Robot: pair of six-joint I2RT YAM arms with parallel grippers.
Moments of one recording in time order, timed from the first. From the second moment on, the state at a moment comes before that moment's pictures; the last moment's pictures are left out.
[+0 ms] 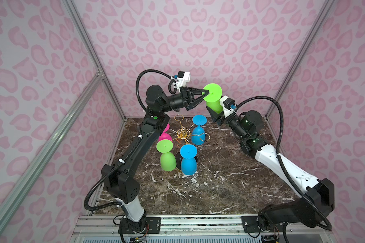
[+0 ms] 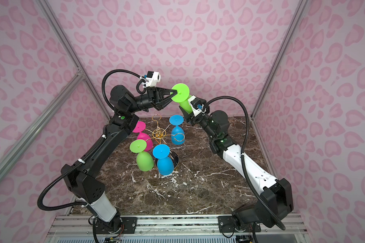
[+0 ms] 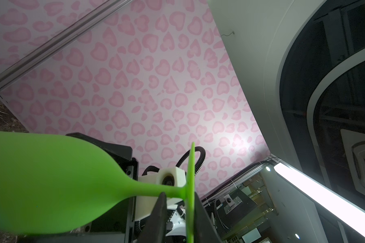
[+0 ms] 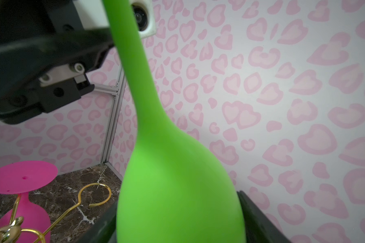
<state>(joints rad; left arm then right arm) -0.44 1.73 1.84 0.34 0.99 -1.44 0.49 1.41 1.26 0.38 -0.18 -0.28</state>
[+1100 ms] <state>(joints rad) -0.37 1.61 1.68 0.12 0.63 -0.54 0.44 1.46 1.79 -0.64 -0.13 -0.12</state>
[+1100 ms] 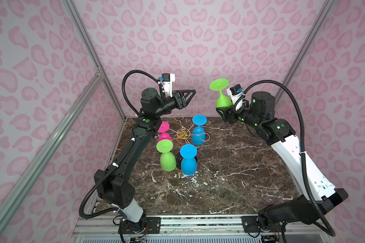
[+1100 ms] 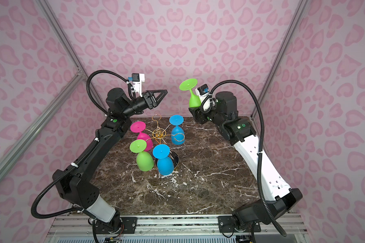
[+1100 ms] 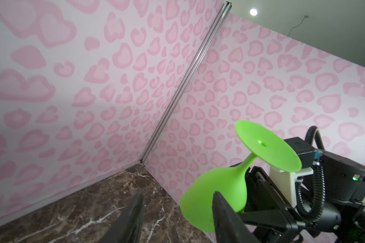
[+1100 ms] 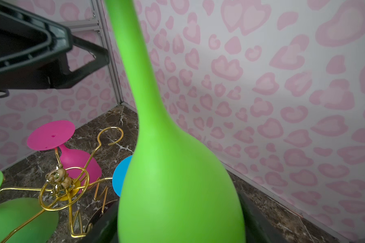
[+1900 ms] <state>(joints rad) -0.50 1.55 1.51 0.23 0.54 0.63 0.45 1.53 1.85 -0.85 -0.19 -0.09</state>
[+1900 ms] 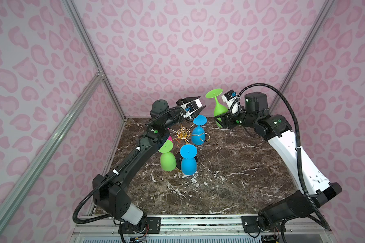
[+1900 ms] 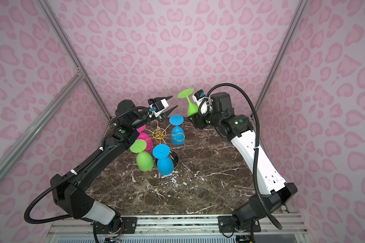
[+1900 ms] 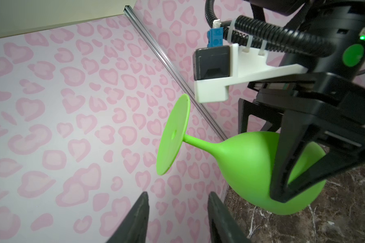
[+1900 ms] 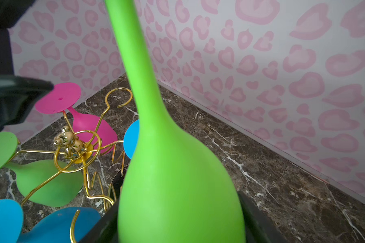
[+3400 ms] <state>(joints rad) -0.53 1.57 1.53 0.24 0.45 0.72 0.50 1.52 1.85 -0.85 -0.22 -0.02</state>
